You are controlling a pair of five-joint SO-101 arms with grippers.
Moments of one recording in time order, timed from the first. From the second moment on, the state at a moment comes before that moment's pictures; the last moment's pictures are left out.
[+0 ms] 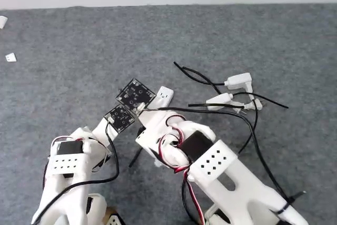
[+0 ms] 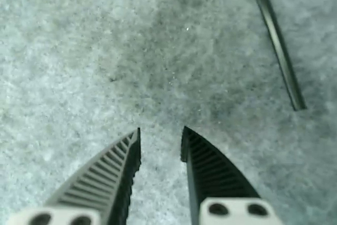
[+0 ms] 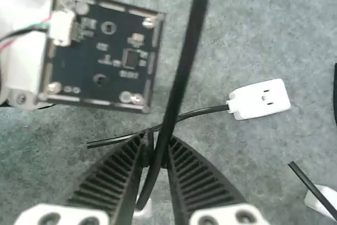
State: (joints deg) left arm -8.4 -42.0 73.5 55.5 -47.2; right arm -45.5 -36.2 43.3 53.2 8.4
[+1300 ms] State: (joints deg) left arm -14.9 -42.5 73.5 52.2 -39.9; right arm -44.8 -44.7 67.9 38.9 -0.9
